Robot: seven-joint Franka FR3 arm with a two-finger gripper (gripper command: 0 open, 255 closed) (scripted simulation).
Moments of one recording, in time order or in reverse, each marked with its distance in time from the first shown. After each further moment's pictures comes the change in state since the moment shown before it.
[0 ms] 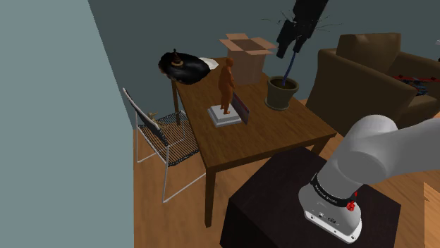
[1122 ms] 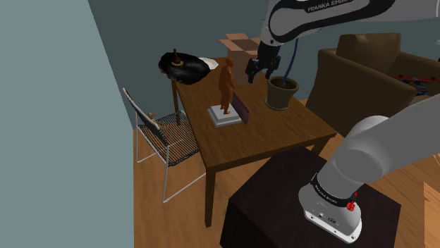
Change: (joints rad) arm -0.059 0.362 -0.057 -0.140 -0.019 0.480 0.098
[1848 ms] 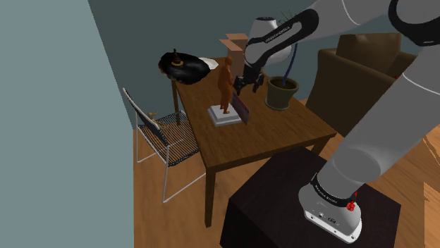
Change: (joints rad) arm -0.026 0.409 -0.045 0.089 0.036 0.304 0.049
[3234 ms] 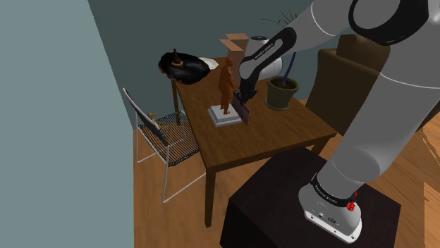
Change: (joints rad) arm -0.011 0.183 -0.008 0.013 0.039 0.164 -0.006
